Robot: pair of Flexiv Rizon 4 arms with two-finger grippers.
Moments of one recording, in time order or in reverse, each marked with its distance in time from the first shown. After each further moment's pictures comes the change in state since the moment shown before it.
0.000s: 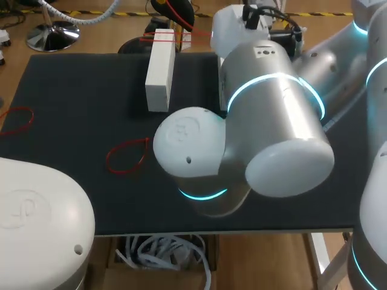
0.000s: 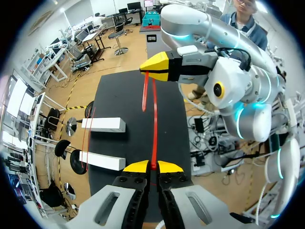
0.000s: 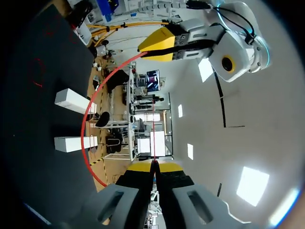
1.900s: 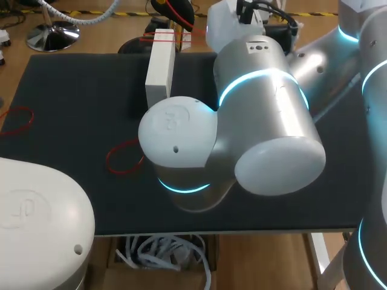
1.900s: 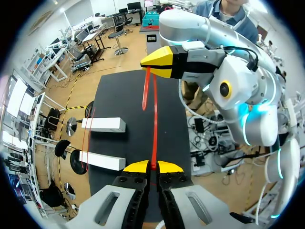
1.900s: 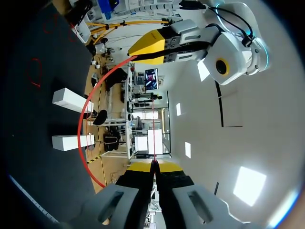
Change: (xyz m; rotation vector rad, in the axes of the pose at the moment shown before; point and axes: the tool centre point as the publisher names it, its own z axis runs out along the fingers) left arm 0.000 0.000 0.000 0.000 0.000 0.000; right arm -0.017 0.004 -0.003 0.028 -0.017 -0.008
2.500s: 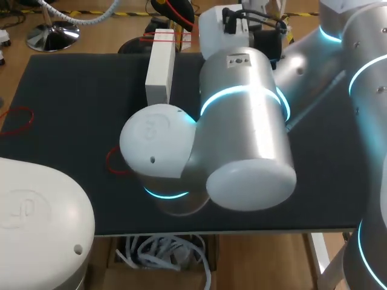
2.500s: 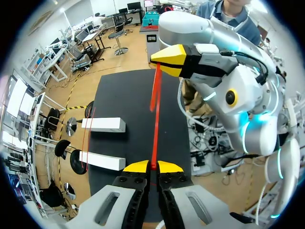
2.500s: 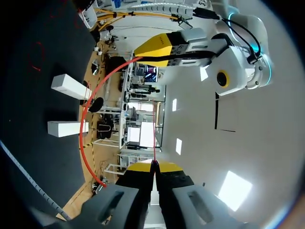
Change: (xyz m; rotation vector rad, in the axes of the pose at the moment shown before) left arm 0.000 0.000 0.000 0.000 0.000 0.000; right arm -0.009 0.007 -0.015 0.065 -0.053 -0.122
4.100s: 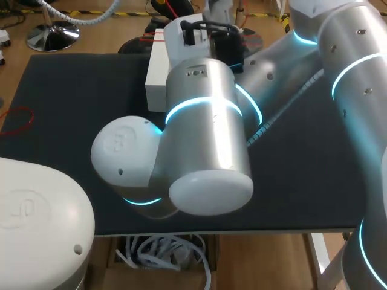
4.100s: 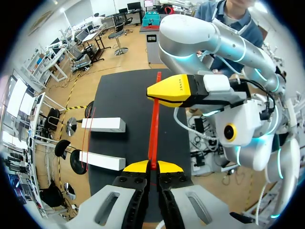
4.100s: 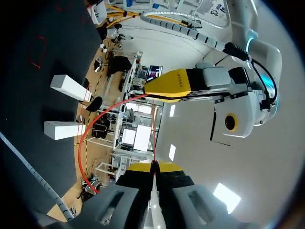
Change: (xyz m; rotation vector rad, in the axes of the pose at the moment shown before) left arm 0.000 0.000 0.000 0.000 0.000 0.000; right arm 0.006 0.055 0.007 -0.028 -0.032 -0.114
